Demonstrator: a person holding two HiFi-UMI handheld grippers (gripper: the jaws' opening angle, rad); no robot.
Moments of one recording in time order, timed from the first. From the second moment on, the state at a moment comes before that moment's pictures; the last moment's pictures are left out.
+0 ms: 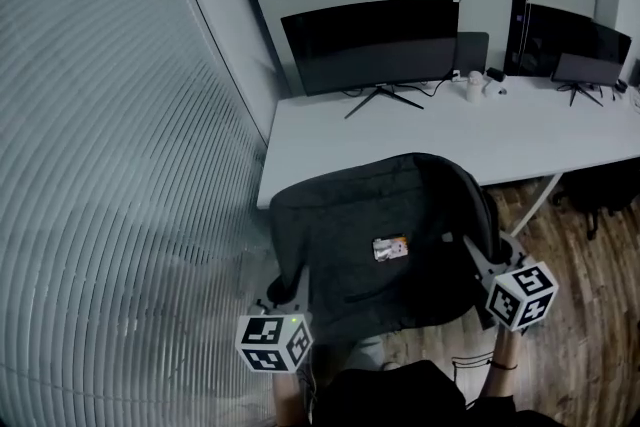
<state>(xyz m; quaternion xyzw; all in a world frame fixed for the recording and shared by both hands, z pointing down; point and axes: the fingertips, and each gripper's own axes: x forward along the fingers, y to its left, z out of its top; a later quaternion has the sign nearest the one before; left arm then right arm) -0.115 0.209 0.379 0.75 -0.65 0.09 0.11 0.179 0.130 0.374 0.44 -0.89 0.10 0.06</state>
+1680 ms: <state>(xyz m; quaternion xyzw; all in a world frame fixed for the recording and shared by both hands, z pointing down) -0.202 -0.047 0.371 0.80 -0.59 0.08 0.10 0.104 -0.091 0.359 0.50 -0.86 0.10 0.03</state>
